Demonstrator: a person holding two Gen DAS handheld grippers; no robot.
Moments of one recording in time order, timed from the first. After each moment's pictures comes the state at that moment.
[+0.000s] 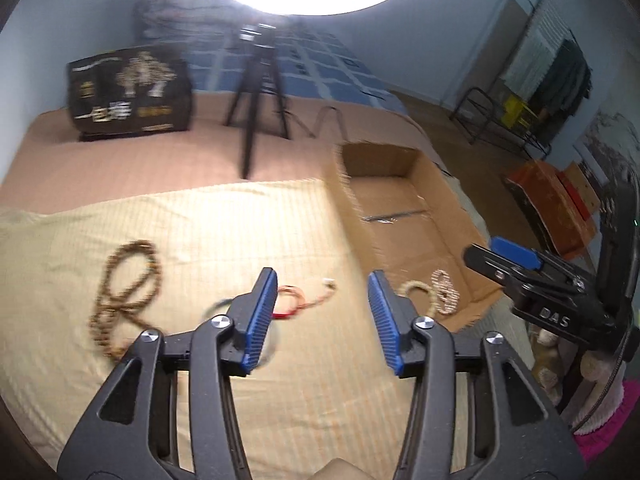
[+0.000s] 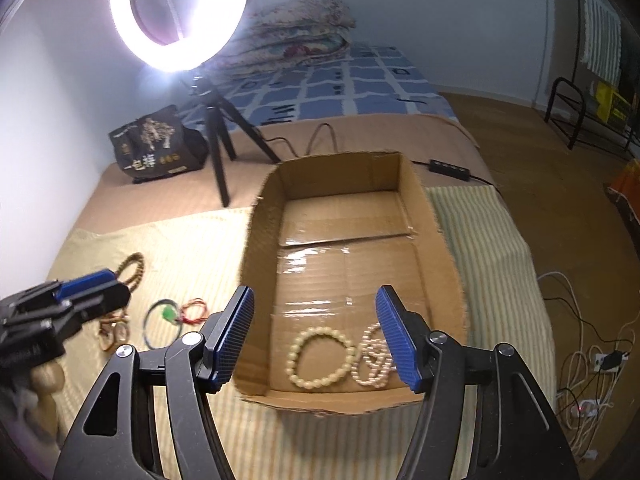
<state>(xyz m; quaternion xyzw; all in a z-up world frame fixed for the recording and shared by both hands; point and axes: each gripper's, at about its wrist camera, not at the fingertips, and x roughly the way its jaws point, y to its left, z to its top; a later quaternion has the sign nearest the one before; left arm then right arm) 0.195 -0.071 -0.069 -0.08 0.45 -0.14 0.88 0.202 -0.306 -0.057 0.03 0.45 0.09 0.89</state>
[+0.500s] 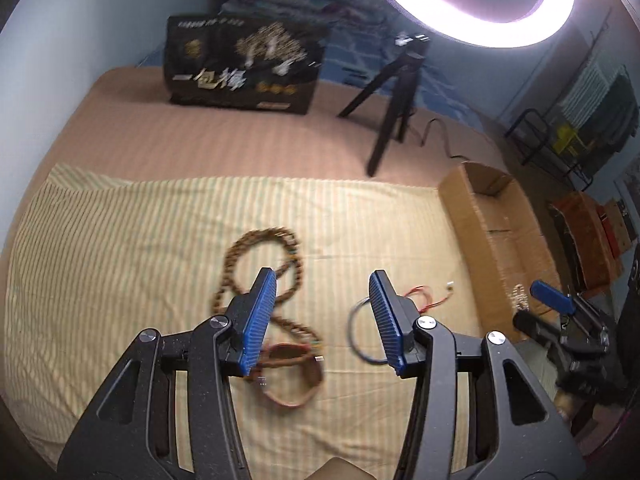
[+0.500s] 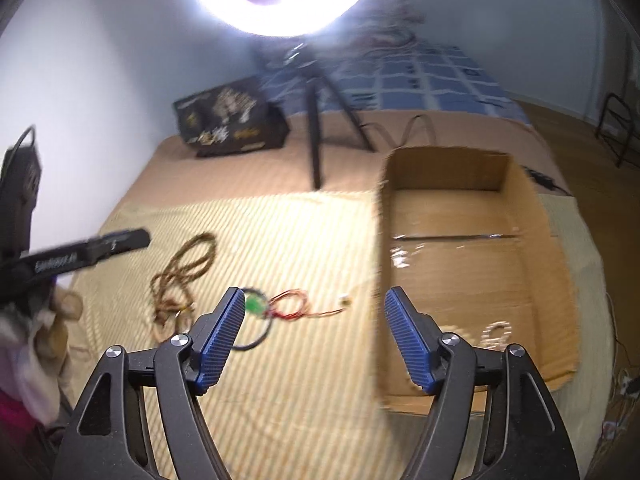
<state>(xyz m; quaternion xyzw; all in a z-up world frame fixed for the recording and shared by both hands) 0.214 0.052 -0.085 -0.12 0.49 -0.05 0.86 0.196 -0.220 -0.075 0.02 0.46 0.18 0.87</state>
